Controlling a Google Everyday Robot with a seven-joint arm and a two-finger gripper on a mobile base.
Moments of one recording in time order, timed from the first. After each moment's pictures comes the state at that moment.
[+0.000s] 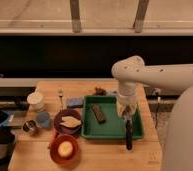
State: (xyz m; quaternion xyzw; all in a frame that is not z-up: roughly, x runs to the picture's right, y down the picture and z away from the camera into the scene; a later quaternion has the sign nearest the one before) arm 0.154 0.114 0.723 -0.28 0.31 0.59 0.69
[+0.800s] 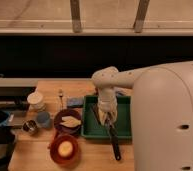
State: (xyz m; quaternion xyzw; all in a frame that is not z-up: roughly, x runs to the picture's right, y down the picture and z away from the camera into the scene) arm 0.088 0.172 0.772 -0.37 0.32 0.52 0.70
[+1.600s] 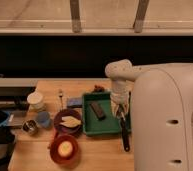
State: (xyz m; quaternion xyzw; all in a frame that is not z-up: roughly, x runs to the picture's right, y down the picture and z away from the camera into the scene) arm 0.145 0.125 0.791 -0.34 0.35 0.57 0.66
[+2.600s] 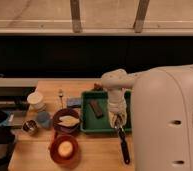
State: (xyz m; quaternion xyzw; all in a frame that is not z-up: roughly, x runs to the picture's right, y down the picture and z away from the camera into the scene) arm 0.148 0.185 0.773 -0.37 0.38 0.53 0.66
